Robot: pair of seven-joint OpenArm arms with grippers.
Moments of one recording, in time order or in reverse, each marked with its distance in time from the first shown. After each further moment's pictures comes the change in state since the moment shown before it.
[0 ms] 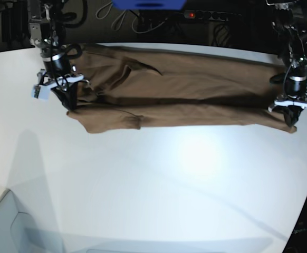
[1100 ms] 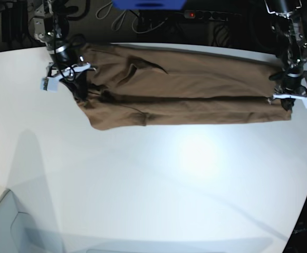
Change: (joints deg) left arm -5.3 -1.4 0.1 -17.9 0.5 -0.1 -0.6; right arm -1.4 -0.8 -0.3 -4.1 0.0 8.4 0.2
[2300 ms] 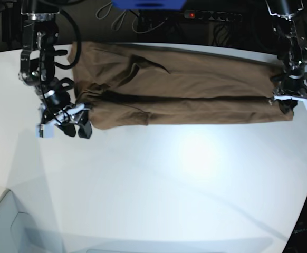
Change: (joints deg) left arm -0.4 -0.9 0.4 -0.4 0.0 0.0 0.3; right arm 15.1 -0.5 5.6 5.9 -0.2 0.3 -26.2
